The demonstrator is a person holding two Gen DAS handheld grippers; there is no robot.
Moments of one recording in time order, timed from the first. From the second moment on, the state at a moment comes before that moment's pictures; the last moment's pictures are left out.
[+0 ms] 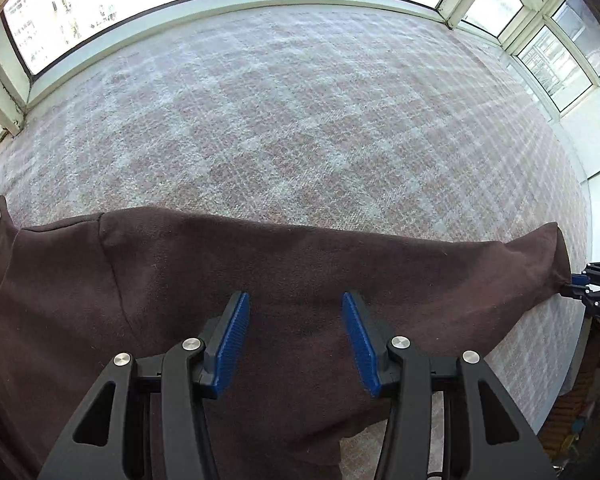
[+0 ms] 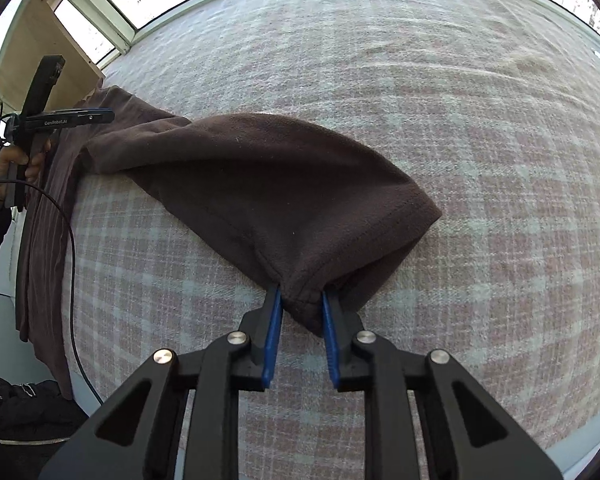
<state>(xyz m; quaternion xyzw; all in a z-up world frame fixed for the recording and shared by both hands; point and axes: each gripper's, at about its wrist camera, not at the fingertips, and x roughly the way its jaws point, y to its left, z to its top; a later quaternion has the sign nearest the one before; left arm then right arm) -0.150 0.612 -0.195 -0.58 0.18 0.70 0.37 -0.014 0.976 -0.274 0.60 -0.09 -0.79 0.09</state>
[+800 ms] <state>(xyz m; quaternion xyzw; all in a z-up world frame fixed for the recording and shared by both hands) -0.127 0.630 -0.187 -0.56 0.22 0.69 0.41 0.073 0.945 -0.241 0.57 0.11 -0.81 0.12</state>
